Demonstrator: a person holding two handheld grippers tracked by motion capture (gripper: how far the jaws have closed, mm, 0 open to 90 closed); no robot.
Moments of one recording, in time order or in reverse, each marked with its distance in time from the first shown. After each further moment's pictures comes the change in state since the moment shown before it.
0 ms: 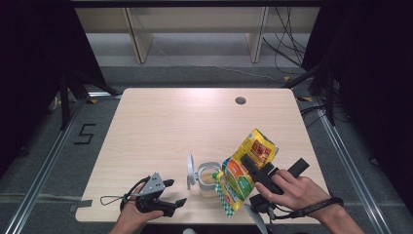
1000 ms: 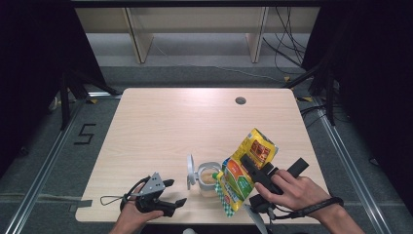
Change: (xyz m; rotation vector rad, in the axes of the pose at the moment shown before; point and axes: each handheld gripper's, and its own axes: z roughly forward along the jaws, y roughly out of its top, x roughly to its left) left arm 0.001 0.000 -0.001 0.007 0.002 0.007; right arm -0.002 0.000 0.000 -0.002 -0.004 -0.017
